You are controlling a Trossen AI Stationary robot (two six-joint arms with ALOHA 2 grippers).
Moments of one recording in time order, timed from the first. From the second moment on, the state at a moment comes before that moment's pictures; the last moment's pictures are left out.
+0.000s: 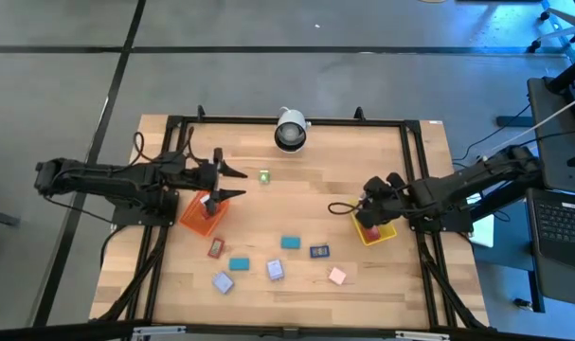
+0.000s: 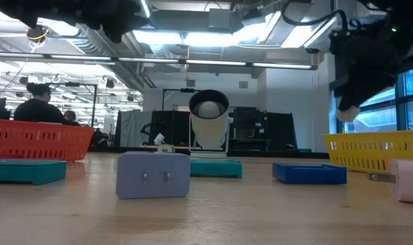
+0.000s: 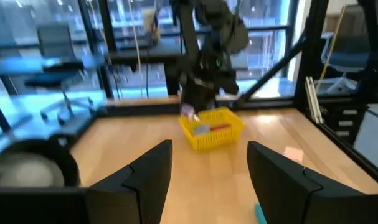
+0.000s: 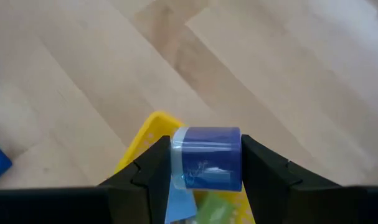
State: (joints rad) left arm 0.07 0.72 0.44 0.21 0.05 0.05; right arm 0.35 1.08 0.69 -0.86 0.52 0.96
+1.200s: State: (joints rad) left arm 0.05 0.77 0.27 0.44 -0.09 -0.02; right arm 0.50 1.07 0.52 -0.69 0.56 1.15
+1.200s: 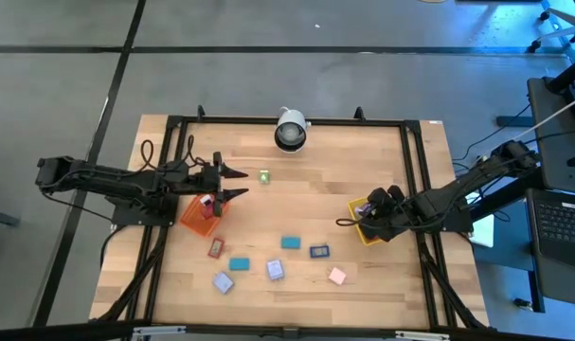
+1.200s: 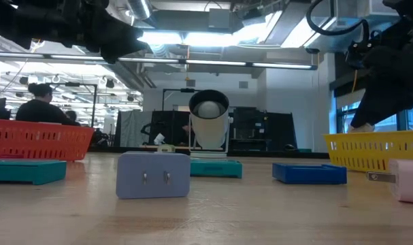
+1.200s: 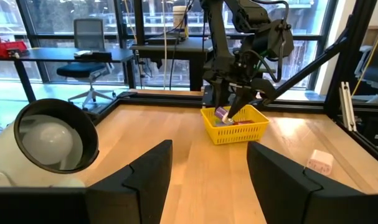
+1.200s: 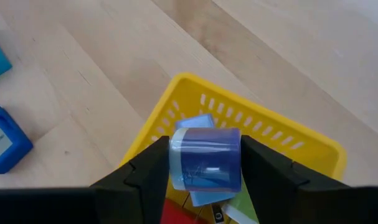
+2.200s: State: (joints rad) left arm 0.05 0.77 0.27 0.41 -0.08 -0.05; right arm 0.50 1.07 0.62 -0.80 0.65 1.07
